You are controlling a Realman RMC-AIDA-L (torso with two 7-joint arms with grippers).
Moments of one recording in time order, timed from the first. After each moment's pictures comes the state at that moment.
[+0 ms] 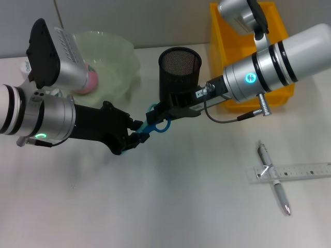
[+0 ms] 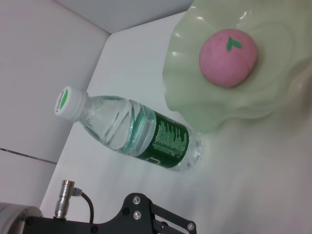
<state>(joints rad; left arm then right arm) -0.57 -2.07 1.38 1.06 2.10 1.24 -1.79 0.97 2.03 -0.87 -0.41 -2.18 -1.33 2.45</state>
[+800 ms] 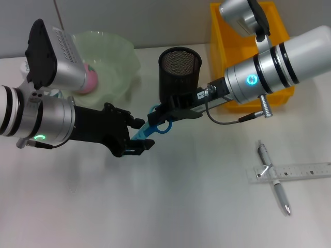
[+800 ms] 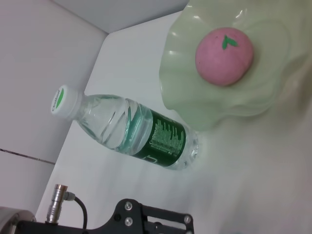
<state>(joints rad) -0.56 -2.07 1.38 1.07 2.07 1.26 -1.79 0.97 2.03 -0.87 -0.41 -2.18 -1.33 2.45</state>
